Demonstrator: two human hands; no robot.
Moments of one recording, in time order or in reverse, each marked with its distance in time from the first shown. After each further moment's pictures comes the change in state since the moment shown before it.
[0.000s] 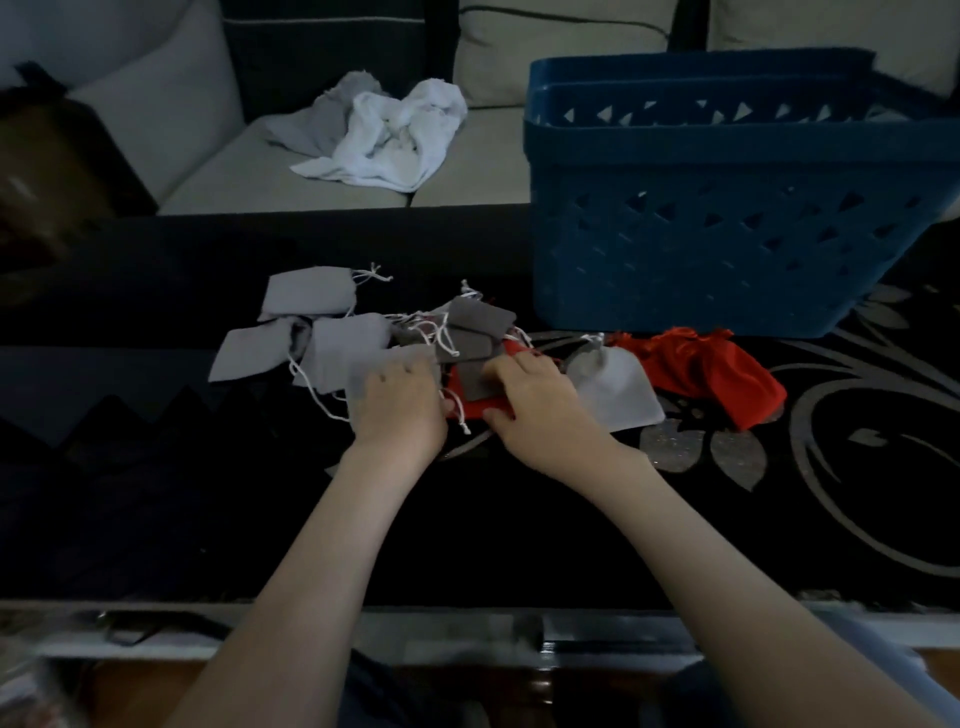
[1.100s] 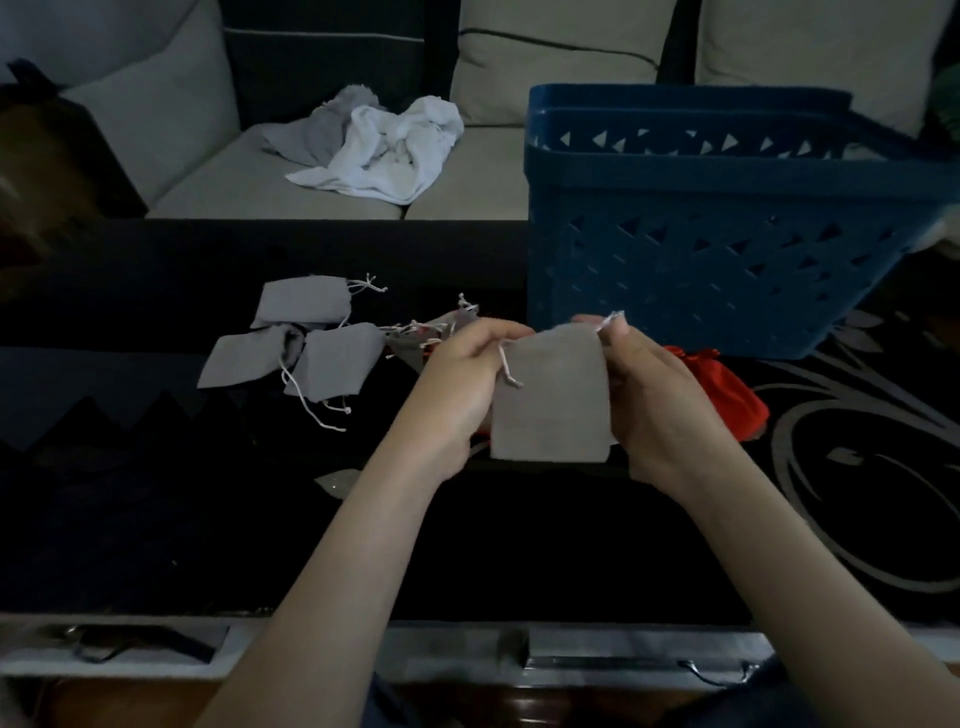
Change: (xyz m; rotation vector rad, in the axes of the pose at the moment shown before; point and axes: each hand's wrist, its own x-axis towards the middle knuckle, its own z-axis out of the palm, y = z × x) left_hand -0.023 0.039 -0.048 -1.449 -0.220 -0.030; right_hand -0.033 0.020 -0.055 1.477 0.193 0.312
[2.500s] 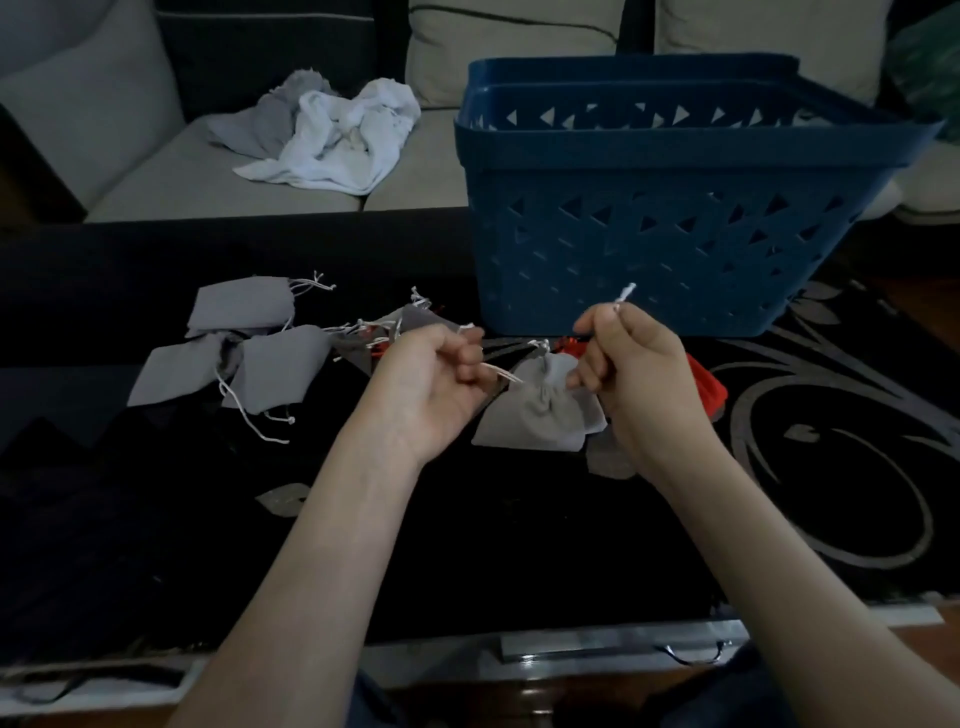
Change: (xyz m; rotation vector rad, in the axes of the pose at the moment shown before) left_hand 0.021 -0.005 0.028 -0.682 0.028 -0.271; right_hand 0.007 -0.007 -0.023 -0.154 0.222 -0.231
